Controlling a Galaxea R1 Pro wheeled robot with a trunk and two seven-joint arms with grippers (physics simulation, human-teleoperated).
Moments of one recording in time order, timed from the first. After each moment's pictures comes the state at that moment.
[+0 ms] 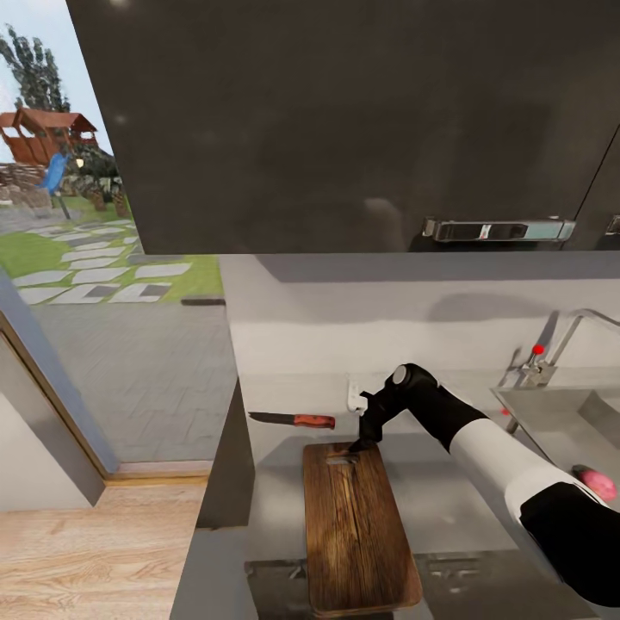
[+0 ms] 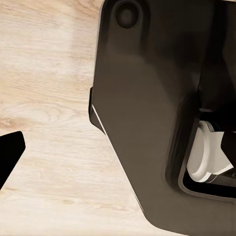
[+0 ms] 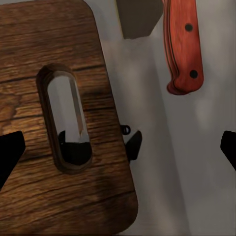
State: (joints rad) left arm 0.06 -0.04 0.02 0.08 0.10 -0.41 0.06; right arm -1.06 -0.06 0.53 -0.61 0.57 0.22 1.14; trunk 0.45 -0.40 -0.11
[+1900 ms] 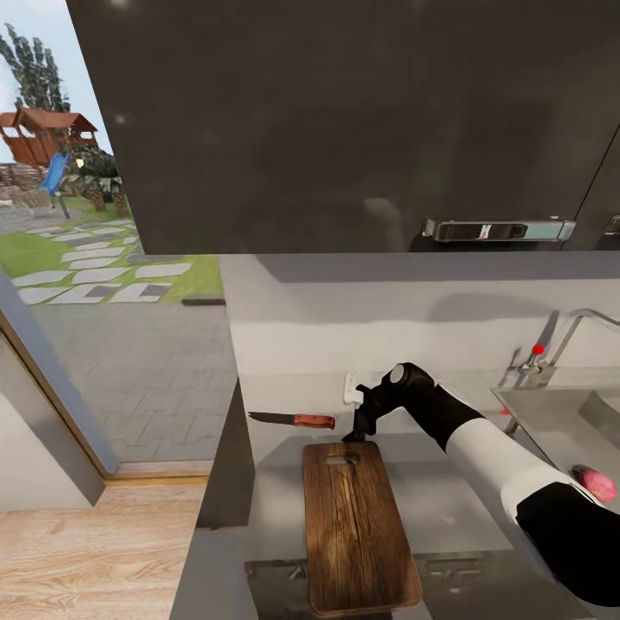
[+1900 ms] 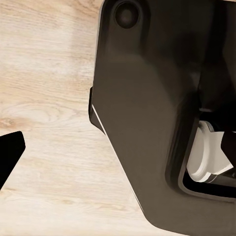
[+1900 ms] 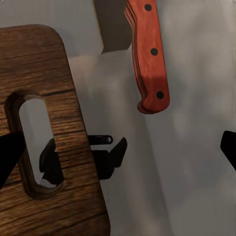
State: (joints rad) left arm 0.06 -0.04 0.02 0.08 0.10 -0.41 0.06; right arm -1.06 -0.05 0.51 -0.61 0.56 0.20 1.04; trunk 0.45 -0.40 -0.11
